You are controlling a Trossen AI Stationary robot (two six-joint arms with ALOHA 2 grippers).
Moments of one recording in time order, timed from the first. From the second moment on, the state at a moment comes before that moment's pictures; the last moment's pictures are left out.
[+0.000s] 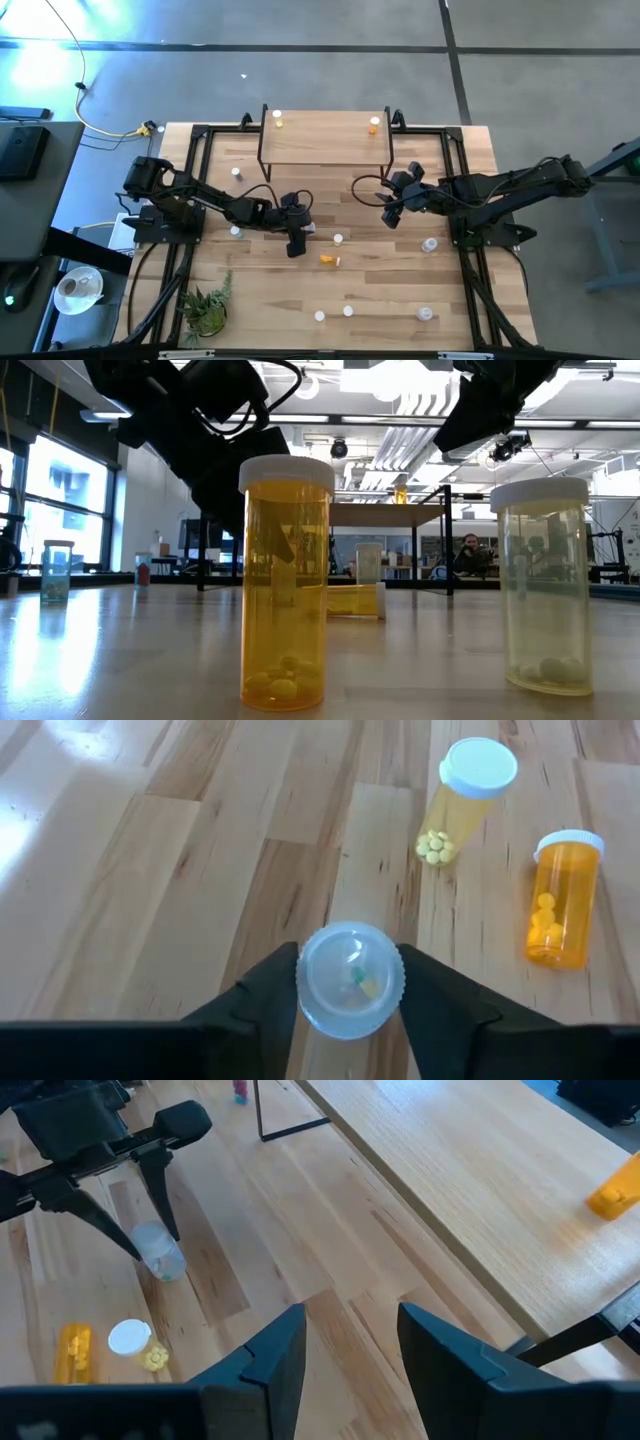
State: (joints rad) left arm 0.00 1.67 0.76 0.11 -0.22 -0.19; right arm 0.15 1.06 0.85 -0.53 0.55 0.39
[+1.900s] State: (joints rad) left arm 0.68 1.51 1.33 -0.34 -0.12 -0.06; right arm 0.15 1.06 0.85 -0.53 0.61 0.36
